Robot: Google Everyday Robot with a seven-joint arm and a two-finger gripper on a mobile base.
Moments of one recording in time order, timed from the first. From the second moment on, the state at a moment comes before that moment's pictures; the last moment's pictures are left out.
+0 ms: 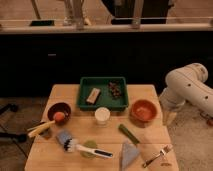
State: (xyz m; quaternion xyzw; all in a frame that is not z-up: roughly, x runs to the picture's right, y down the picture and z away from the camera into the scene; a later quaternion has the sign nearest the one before) arm 0.286 0.112 0.683 -0.28 0.02 0.02 0.96
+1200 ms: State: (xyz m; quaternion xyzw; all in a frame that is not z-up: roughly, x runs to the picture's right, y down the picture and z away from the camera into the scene) arm 0.282 0.111 0.682 -0.28 0.00 0.00 0.96
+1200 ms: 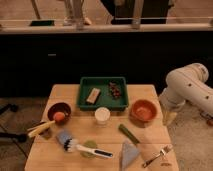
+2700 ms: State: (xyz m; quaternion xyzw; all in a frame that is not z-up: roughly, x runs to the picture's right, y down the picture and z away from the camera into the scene) arm 0.154 0.114 0.697 -0.29 -0.10 -0.26 0.92
